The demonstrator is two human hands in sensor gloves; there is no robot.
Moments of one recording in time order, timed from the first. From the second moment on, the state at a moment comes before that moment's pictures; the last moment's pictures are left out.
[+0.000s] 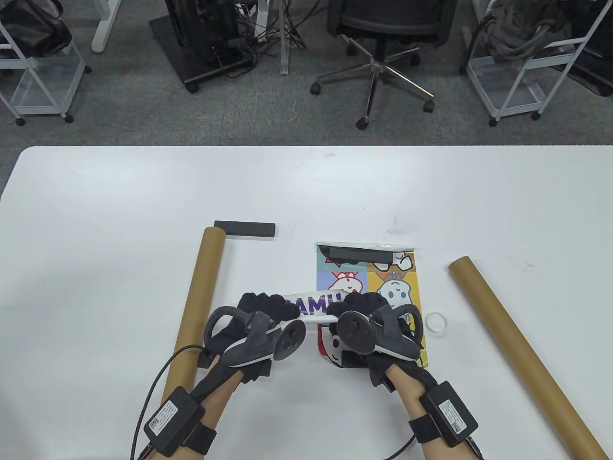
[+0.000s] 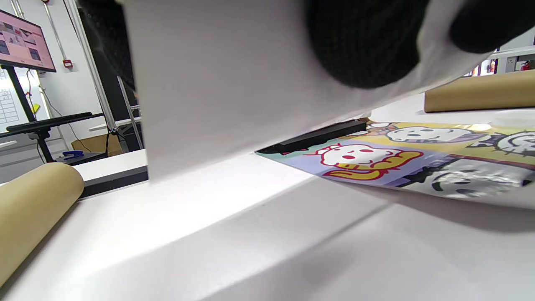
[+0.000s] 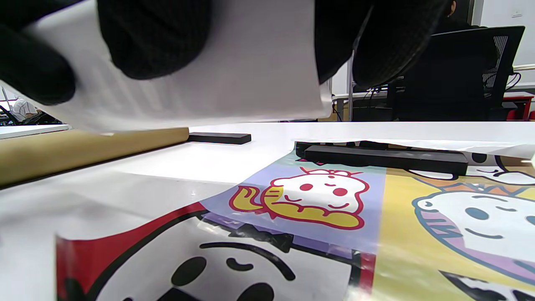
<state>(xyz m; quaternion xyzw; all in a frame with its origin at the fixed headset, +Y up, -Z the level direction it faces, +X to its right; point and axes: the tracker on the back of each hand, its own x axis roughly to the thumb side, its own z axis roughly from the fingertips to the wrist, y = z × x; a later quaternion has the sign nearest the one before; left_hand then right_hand) -0.109 -0.681 -0.217 0.00 -0.23 -0.09 0.97 0.077 -0.698 -0.221 0.20 0.01 0.98 0.06</state>
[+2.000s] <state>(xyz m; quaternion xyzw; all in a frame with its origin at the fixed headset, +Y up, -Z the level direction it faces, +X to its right) -0.117 -0.681 -0.220 0.02 -0.22 -0.08 0.97 0.076 -0.696 -0.220 0.21 0.02 0.98 0.06</state>
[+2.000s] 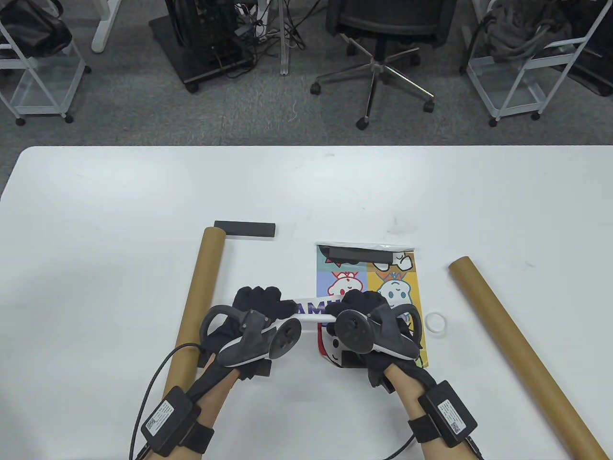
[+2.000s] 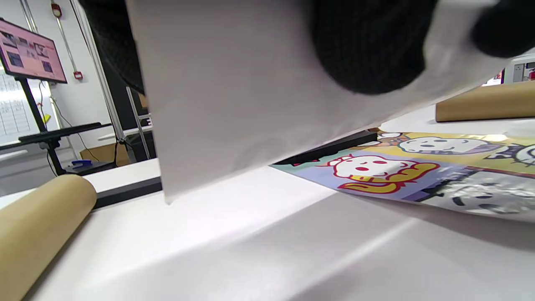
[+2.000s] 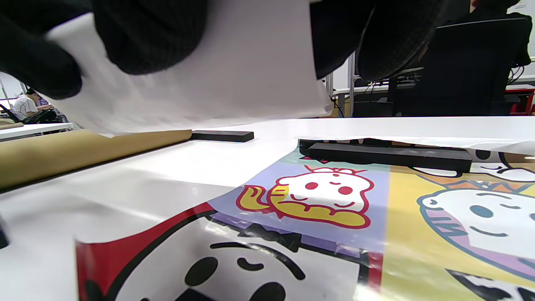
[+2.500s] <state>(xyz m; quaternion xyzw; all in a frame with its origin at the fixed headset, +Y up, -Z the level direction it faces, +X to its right) -0.119 -0.683 -0.222 0.03 -0.22 -0.07 0.97 0.077 -0.694 -0.223 0.21 0.01 0.98 0.06</state>
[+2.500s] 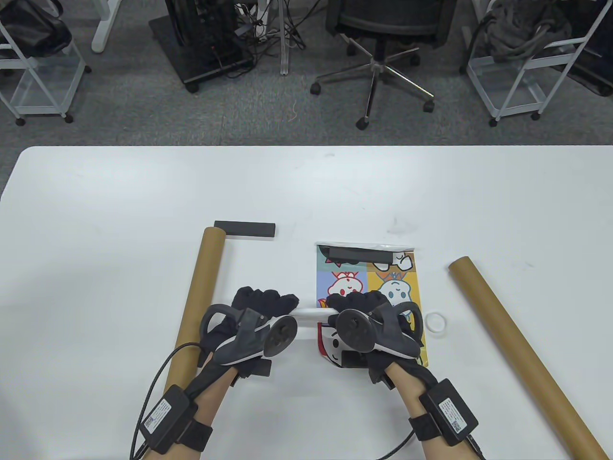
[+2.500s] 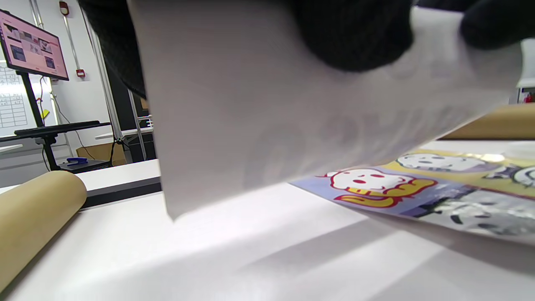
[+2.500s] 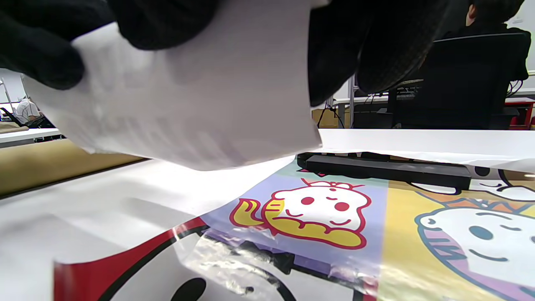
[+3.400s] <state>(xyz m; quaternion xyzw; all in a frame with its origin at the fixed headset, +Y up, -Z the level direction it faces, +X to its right) -0.122 -0.684 -0.223 0.05 -0.22 -0.07 0.97 0.073 -0.698 -0.220 0.22 0.00 0.97 0.04</state>
